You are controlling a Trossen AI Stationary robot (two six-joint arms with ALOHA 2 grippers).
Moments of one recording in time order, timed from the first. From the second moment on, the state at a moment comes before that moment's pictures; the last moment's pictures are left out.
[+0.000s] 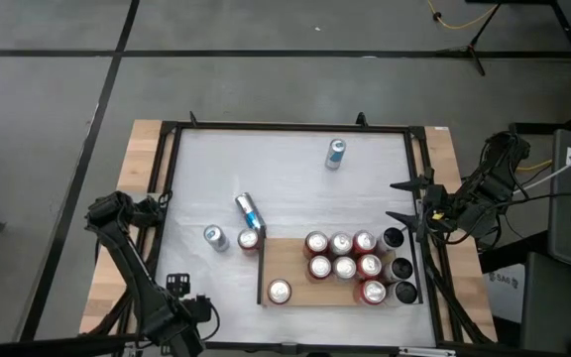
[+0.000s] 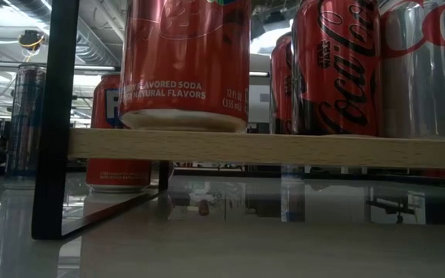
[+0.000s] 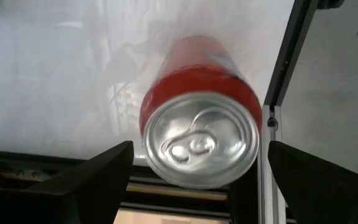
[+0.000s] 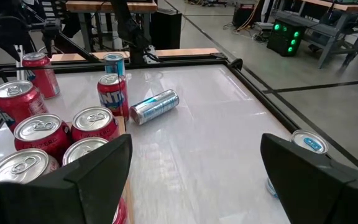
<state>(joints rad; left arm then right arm) -0.95 1.89 1.63 -1.39 0.12 -1.06 0.88 0.55 0.76 -0.79 1.02 0.49</state>
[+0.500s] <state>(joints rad) -0.94 1.89 1.56 -1.31 0.12 -1.07 0.88 0.55 0.76 -0.79 1.02 0.49</state>
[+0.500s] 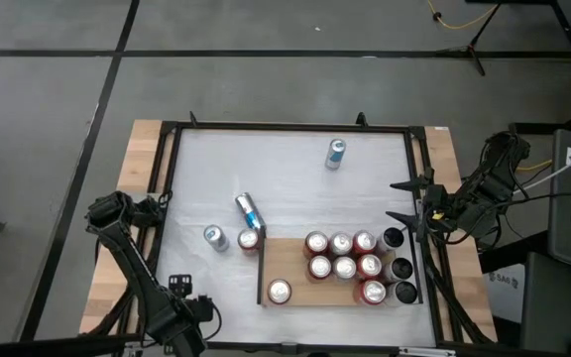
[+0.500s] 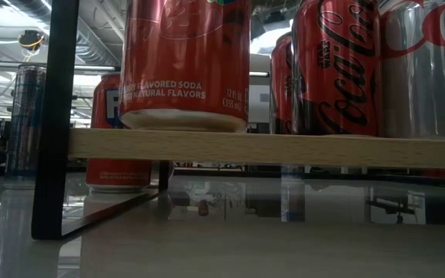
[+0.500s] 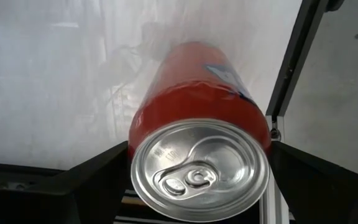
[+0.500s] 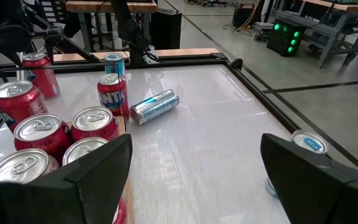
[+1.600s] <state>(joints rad) -0.94 1.89 1.56 -1.28 0.10 -1.07 0.88 0.55 0.76 -0.79 1.02 0.49</state>
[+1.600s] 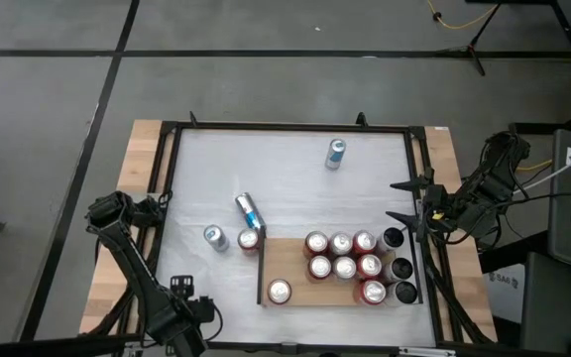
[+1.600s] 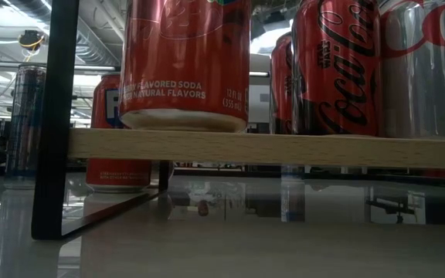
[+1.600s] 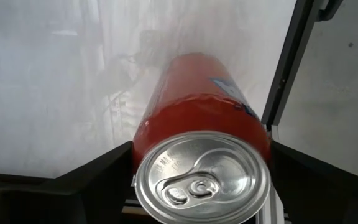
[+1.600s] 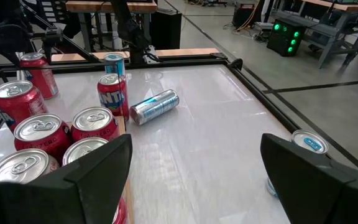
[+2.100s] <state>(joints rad) -0.81 1.89 1.56 -1.28 0.24 -1.20 0.88 0.55 0.76 -0.79 1.02 0.49</state>
